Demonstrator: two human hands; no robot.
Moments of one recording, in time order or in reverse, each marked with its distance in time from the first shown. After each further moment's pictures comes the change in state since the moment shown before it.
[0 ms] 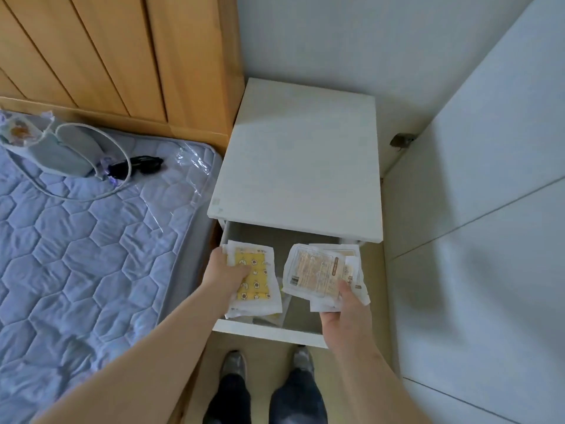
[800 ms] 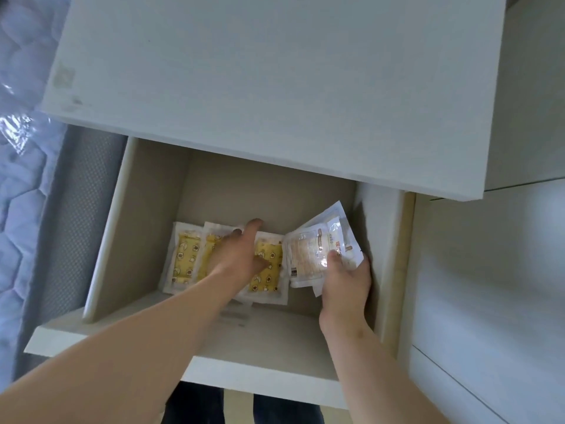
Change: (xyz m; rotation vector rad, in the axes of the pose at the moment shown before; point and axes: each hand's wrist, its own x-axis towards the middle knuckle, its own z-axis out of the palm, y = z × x) left_hand 0.182 -0.134 0.142 1.102 -0.213 0.117; right_hand 0.217 0.025 -0.052 -0.599 0.250 -0.192
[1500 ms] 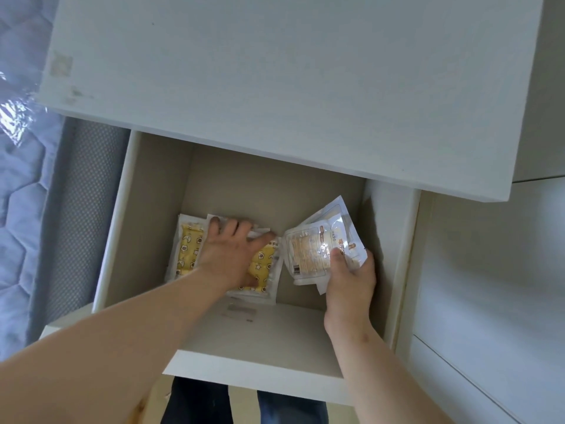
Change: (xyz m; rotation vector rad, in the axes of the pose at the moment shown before) left_hand 0.003 -0.028 -0.004 0.640 0.030 0.316; right_hand -0.004 0.006 0.002 -0.041 -0.052 -0.093
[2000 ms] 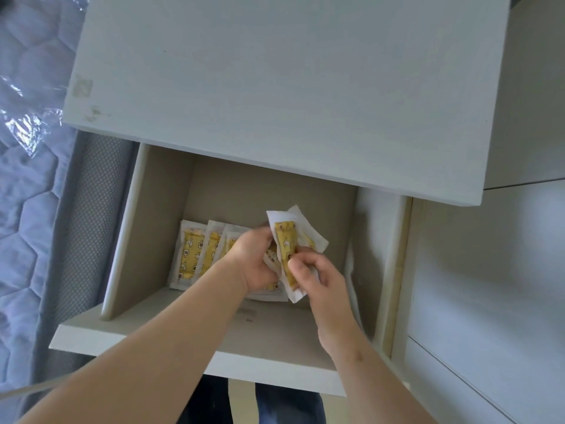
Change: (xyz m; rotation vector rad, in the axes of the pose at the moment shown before) left_hand -0.008 0.031 -0.059 -2.559 -0.511 -0.522; right_hand -0.025 -0.006 -0.004 -0.180 -0.491 -0.074
